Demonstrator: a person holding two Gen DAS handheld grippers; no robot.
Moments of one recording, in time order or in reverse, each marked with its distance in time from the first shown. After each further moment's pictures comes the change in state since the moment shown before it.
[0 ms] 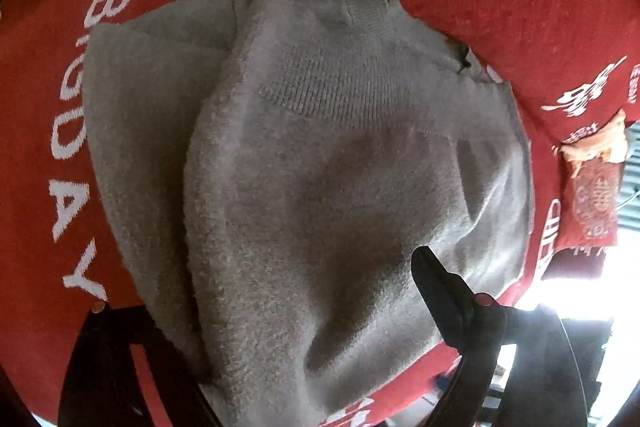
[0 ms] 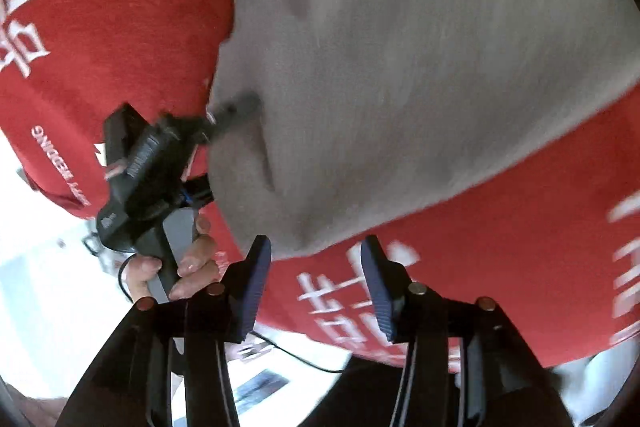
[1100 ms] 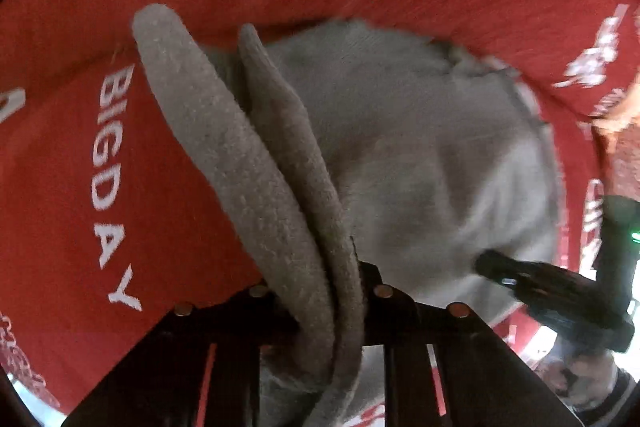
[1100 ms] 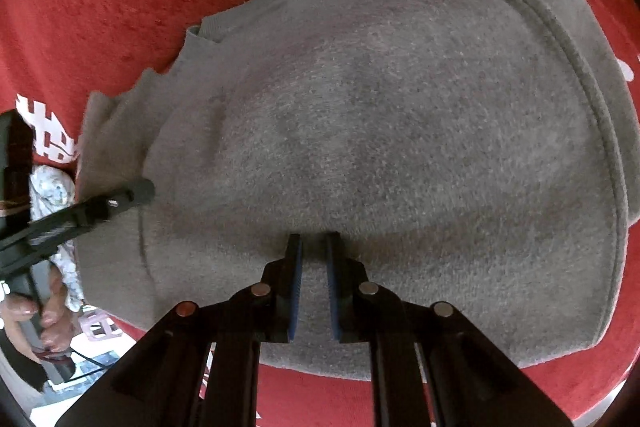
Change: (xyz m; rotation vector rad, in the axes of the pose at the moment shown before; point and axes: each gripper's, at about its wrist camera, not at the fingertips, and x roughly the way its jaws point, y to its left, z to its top) left arm -0.015 -0.073 0.005 0.135 -0.092 0.171; right arm -0.009 0.005 0.088 -0.371 -0.044 -0.390
